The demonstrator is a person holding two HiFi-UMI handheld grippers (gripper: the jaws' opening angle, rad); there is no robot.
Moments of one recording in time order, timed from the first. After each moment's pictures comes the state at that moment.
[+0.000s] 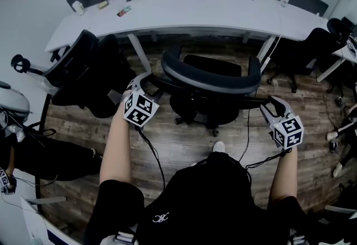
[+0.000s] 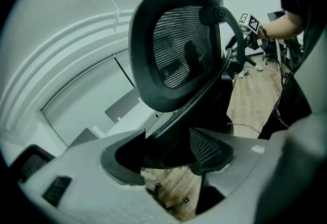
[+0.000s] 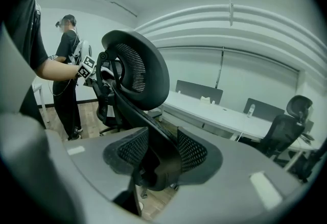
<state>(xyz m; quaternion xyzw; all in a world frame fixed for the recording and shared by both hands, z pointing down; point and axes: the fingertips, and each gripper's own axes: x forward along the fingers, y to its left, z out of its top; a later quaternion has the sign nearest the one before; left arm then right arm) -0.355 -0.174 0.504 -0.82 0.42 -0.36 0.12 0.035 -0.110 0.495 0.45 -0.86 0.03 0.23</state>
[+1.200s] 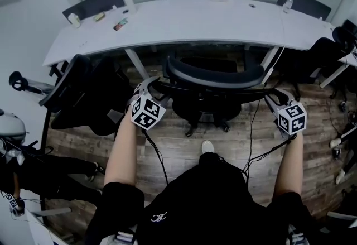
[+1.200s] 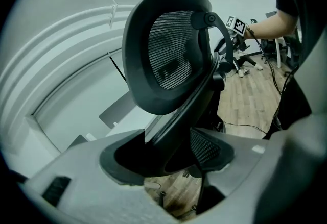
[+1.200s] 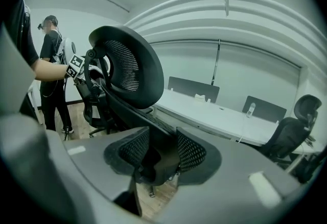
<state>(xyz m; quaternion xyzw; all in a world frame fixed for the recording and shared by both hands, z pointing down) -0.328 -0.294 0.504 -0.83 0.40 -0.37 0.12 0.066 -0.273 0.496 0.46 -0.85 0.05 0.24</state>
